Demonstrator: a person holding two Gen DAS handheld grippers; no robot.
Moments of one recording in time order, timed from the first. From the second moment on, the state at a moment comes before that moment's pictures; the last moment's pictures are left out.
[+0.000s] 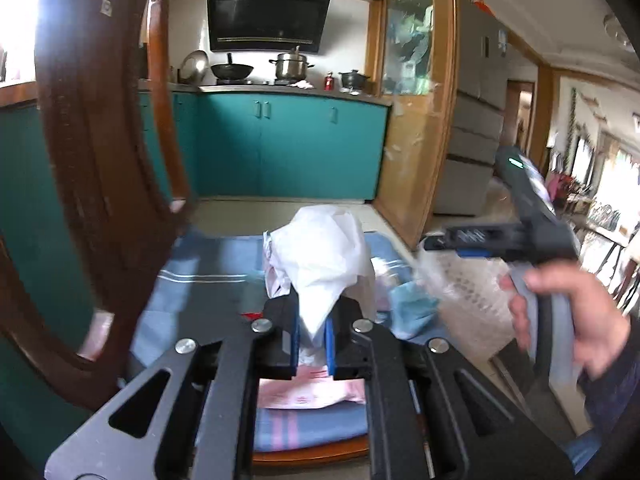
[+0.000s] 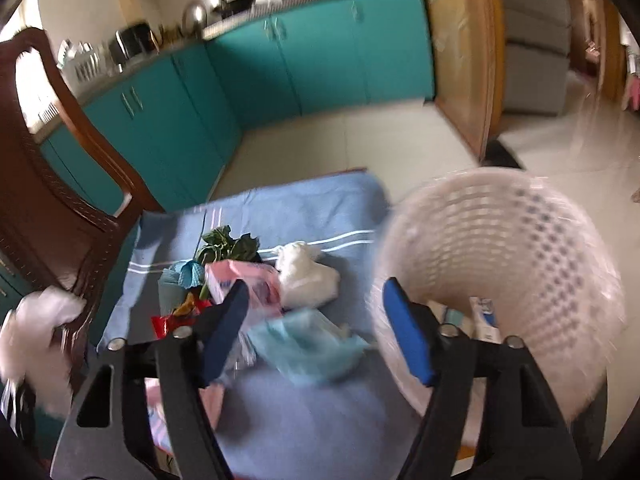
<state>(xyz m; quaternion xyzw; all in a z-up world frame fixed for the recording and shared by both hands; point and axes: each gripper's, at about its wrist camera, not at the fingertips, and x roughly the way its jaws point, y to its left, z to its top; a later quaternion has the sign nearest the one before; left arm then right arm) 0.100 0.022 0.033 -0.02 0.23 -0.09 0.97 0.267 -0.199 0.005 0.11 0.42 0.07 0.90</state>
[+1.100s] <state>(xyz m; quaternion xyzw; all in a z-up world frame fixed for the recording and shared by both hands) 0.093 0.023 0.030 -0.02 0.26 -0.10 0.96 0.104 -0.149 0.028 0.04 0.31 0.11 0.94</state>
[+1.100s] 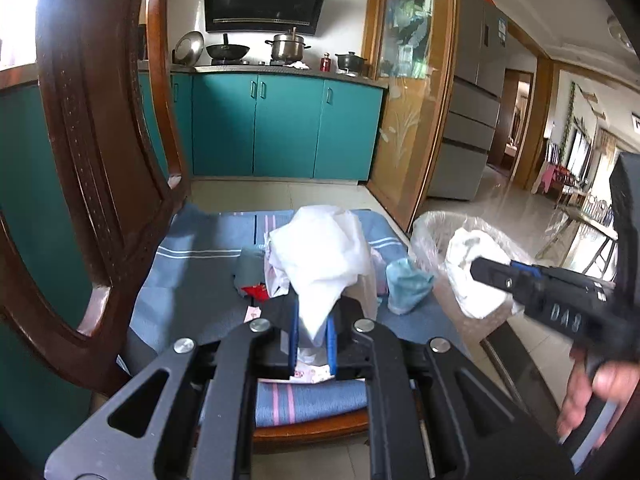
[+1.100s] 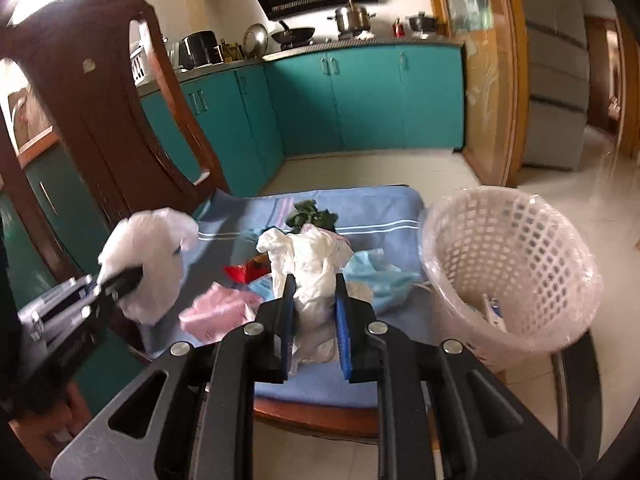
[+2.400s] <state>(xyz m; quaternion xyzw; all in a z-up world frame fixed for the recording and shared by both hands) 0.102 0.009 0.010 0.00 0.29 -0.09 0.95 0.098 -0.145 0.019 0.01 0.29 0.09 0.95</state>
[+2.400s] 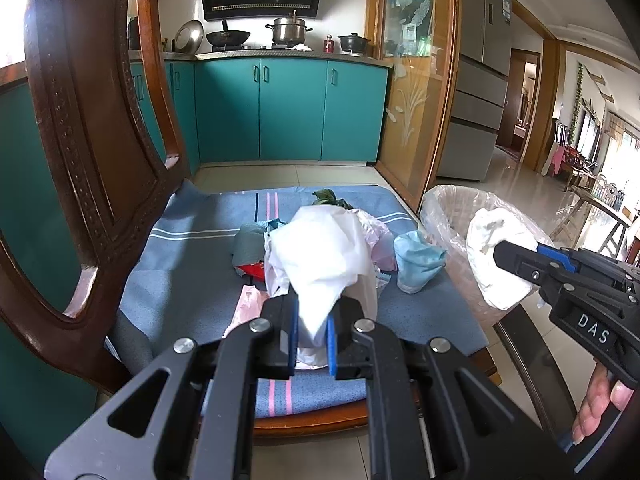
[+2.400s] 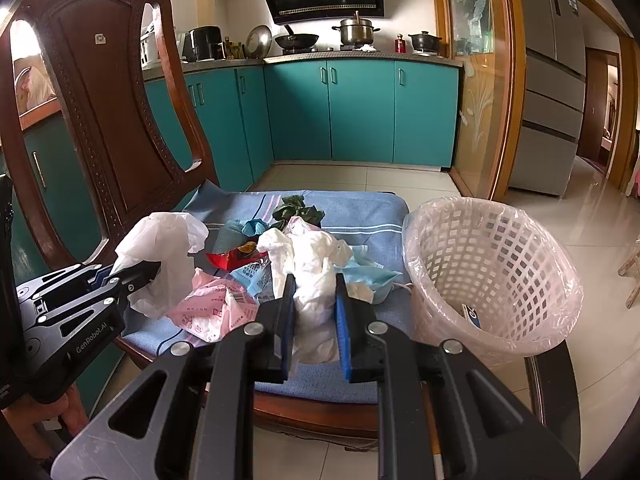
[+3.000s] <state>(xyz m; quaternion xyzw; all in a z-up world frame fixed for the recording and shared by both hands) 0.104 0.009 0.008 0.00 0.30 -0.09 0.95 0.101 -0.166 0.031 0.02 0.27 0.07 0.96</state>
